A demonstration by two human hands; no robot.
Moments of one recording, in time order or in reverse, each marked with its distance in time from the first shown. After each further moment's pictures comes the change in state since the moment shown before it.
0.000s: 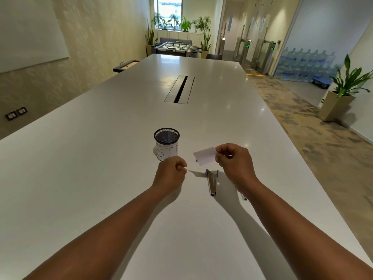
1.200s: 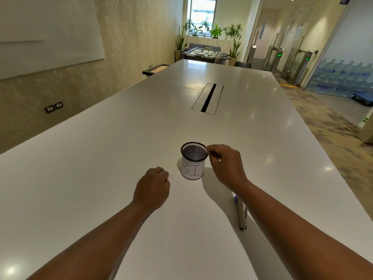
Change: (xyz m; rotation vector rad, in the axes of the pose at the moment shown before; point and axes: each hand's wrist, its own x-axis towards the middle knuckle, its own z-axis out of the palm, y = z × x) left_hand 0.039 -0.089 -0.079 0.637 0.200 0.217; right_hand 0.077 -0.018 0.108 -0.217 -0.097 -0.497
